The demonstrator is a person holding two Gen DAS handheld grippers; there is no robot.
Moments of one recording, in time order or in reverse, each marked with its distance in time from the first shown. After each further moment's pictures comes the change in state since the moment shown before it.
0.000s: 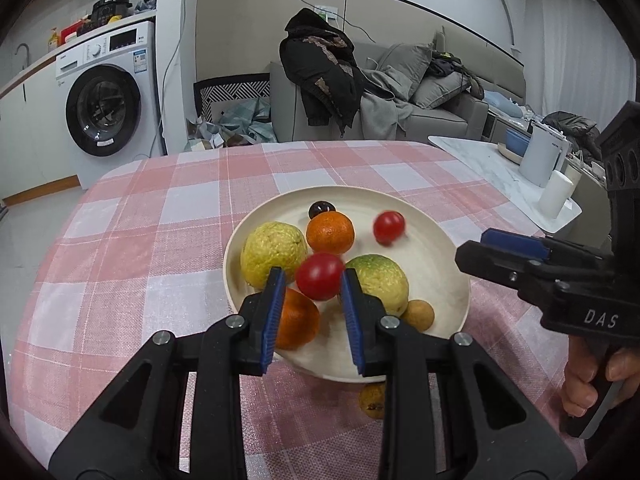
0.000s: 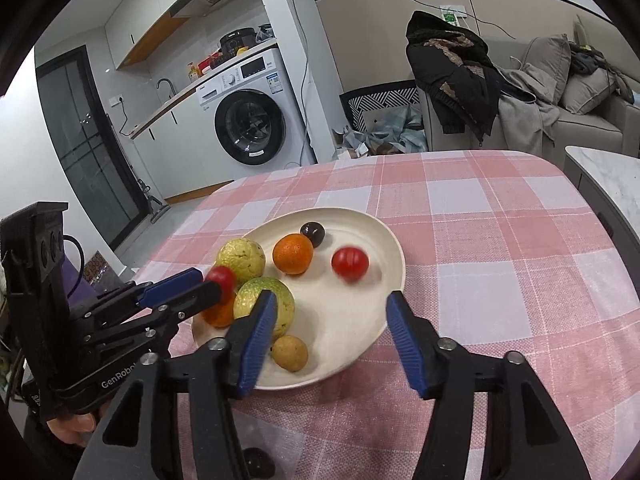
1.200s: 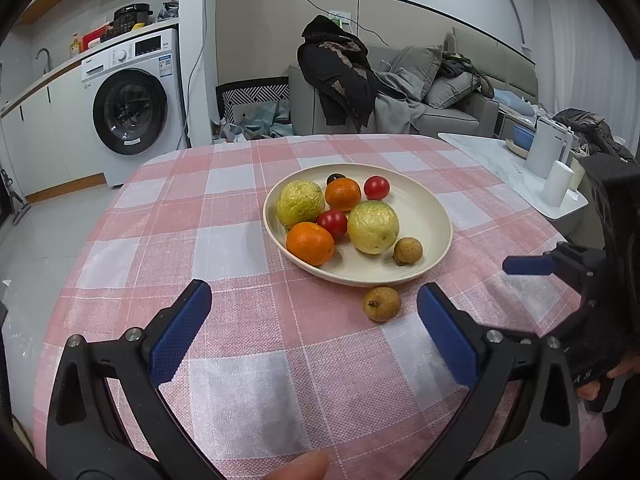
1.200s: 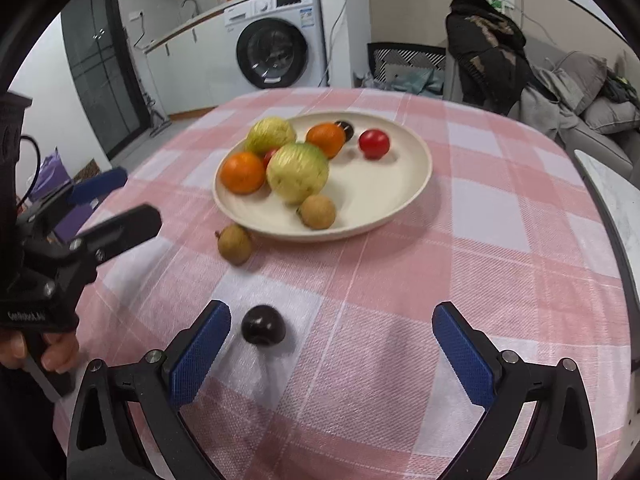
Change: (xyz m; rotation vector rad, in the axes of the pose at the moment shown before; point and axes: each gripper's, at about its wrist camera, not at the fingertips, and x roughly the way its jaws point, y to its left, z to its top) left arm -0.086 -0.009 -0.049 -0.007 -0.006 0.074; right arm -0.016 0.031 -0.063 -0.215 0.236 -0.045
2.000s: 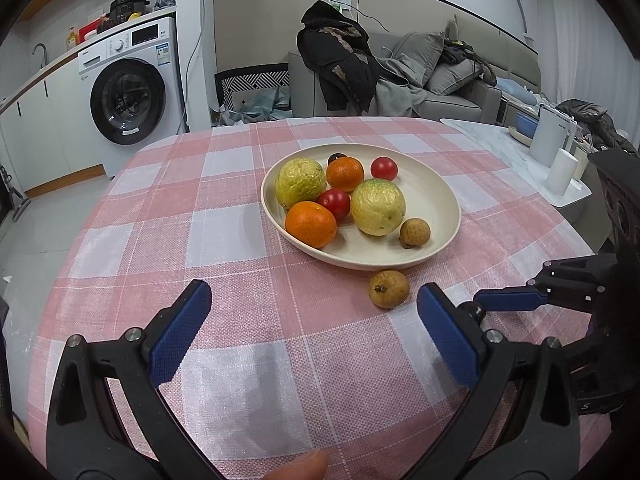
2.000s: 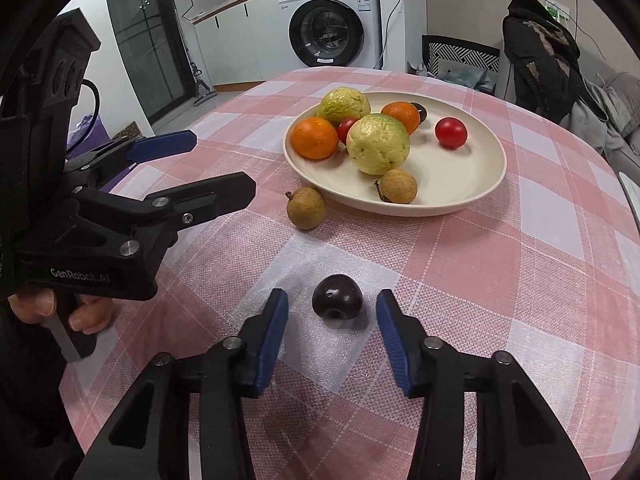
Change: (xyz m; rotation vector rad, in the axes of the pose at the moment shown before) left arm 0.020 -0.001 -0.007 0.006 0.050 0.007; right arm 0.004 0.032 -0.014 -0.124 0.043 0.117
